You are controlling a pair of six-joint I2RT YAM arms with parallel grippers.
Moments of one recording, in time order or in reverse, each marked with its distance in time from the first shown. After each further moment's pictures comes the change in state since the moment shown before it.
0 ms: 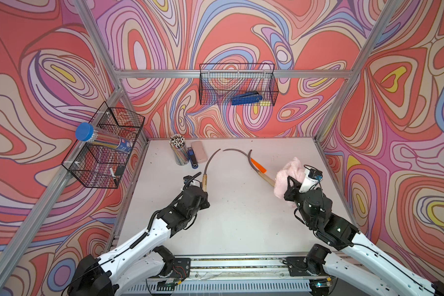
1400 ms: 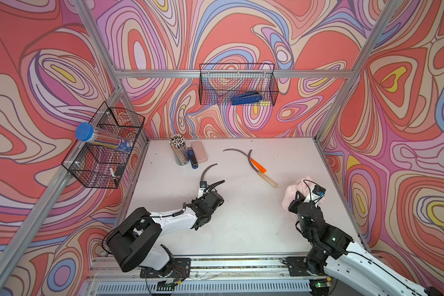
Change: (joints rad) left arm -0.092 0.434 -0.039 0.183 -0.325 0.164; right arm -0.002 -0.097 -0.206 -0.074 0.164 0.143
